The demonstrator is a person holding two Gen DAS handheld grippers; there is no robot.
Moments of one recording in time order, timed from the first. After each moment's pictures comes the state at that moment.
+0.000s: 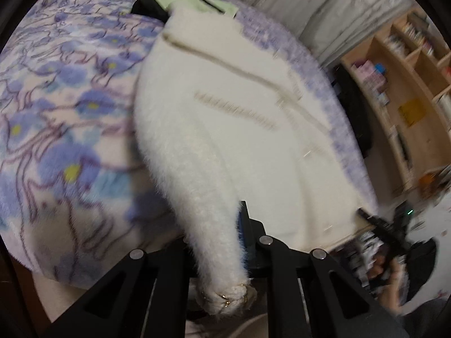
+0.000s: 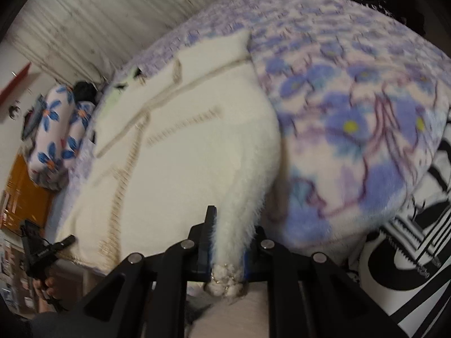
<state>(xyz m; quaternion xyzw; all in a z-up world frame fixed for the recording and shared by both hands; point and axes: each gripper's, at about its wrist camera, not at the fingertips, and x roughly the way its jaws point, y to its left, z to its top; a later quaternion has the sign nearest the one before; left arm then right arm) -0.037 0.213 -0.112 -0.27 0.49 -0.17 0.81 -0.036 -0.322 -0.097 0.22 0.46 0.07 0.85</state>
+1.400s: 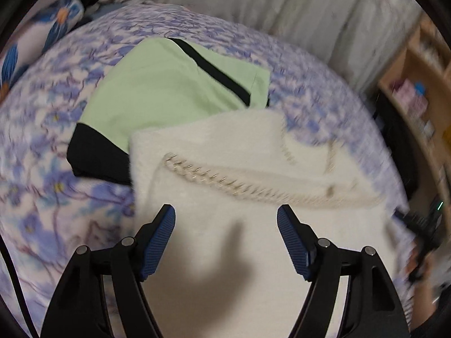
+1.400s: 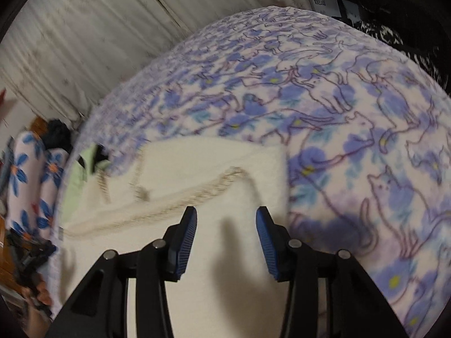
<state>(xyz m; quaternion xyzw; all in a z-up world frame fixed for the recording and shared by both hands) 0.321 0.213 -0.103 -0.14 0.47 -0.09 0.87 0.317 -0.355 -0.103 0.19 0.46 0.02 0.87</state>
